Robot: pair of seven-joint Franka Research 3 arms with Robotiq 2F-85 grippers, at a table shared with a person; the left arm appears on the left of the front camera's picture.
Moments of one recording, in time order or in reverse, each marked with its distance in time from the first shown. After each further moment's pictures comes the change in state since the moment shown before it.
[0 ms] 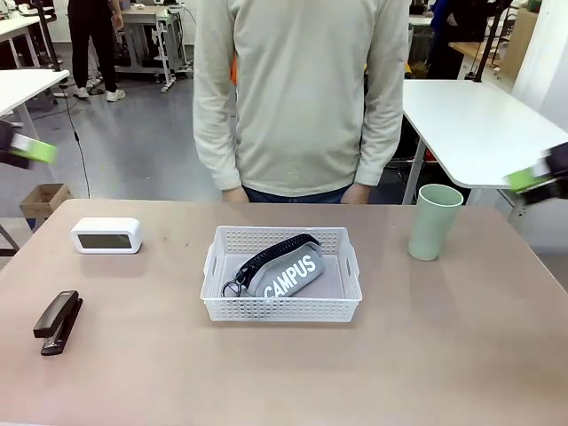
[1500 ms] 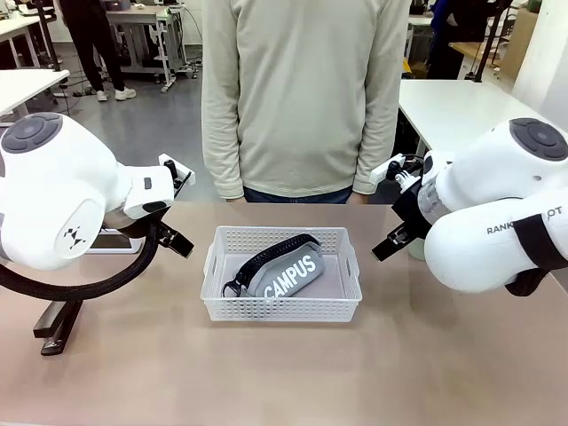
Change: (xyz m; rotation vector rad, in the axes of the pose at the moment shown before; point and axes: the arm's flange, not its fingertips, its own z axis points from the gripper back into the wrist) left arm -0.031 0.008 -0.296 0.477 0.344 -0.287; right arm 0.028 -0.035 -0.273 -0.625 0.164 0.512
